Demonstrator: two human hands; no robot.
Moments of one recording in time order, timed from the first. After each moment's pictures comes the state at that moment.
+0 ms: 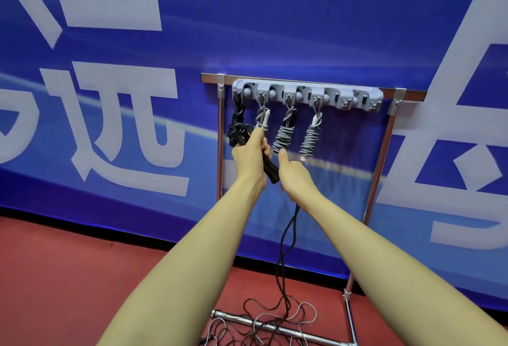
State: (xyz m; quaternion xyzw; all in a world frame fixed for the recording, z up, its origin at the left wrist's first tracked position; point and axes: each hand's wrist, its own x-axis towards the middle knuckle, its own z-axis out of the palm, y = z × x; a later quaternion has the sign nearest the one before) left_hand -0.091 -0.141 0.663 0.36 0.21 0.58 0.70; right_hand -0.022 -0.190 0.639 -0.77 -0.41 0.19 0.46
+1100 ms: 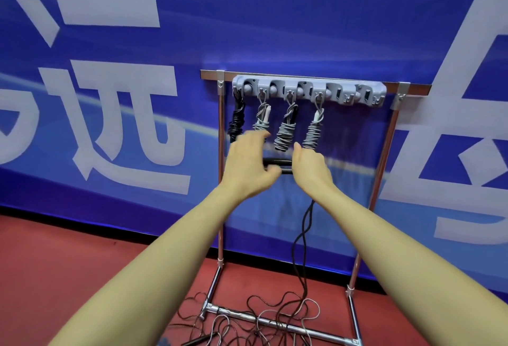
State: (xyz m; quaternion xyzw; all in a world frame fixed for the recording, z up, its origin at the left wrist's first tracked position) left_hand -0.120 -0.117 0.631 0.84 0.26 0.48 0.05; right_hand 0.001 -0.186 0.646 -0.84 -0.43 -0.01 0.33
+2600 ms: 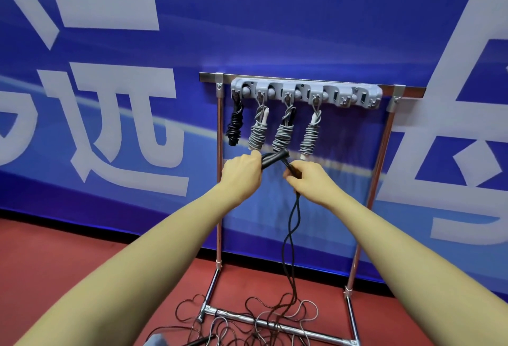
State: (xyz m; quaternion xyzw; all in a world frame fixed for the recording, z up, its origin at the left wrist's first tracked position) left_hand -0.118 -0.111 0.629 0.89 0.38 0.21 -0.12; right_hand 0.024 -0.208 0.629 -0.72 -0.59 0.06 0.35
